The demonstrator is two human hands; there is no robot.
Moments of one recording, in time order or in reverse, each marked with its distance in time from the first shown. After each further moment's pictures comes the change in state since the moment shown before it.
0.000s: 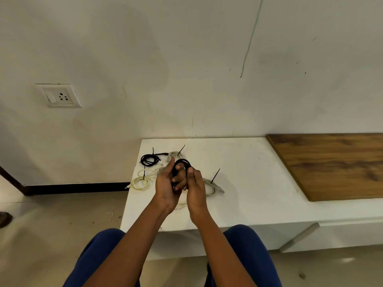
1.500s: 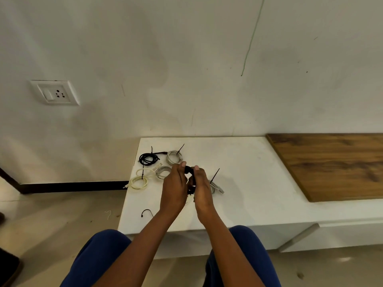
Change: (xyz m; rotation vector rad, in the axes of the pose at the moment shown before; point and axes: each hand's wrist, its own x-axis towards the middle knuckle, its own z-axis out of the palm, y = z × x) left_hand 0.011 -0.029 -0.007 1.094 0.316 0.501; right_hand 0.003 -0.010 -0.015 -0.070 -0.020 0.050
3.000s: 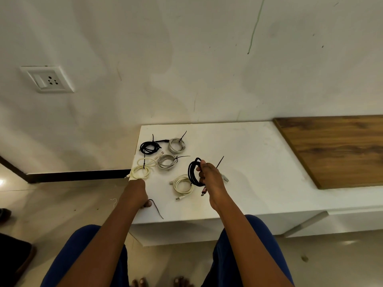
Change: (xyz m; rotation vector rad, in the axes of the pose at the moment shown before) left_hand 0.033 -0.082 -0.084 1.014 -0.507 -0.511; right_hand 0.022 0.000 -0.022 -0.130 0.039 0.322
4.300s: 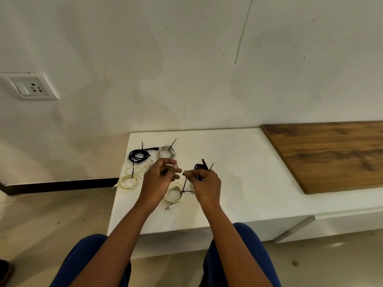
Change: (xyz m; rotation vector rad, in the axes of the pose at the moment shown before) left_hand -0.049 0.085 -0.016 -1.136 0.243 0.483; right_hand 0.012 0.013 -0.007 -0.335 0.240 -0.337
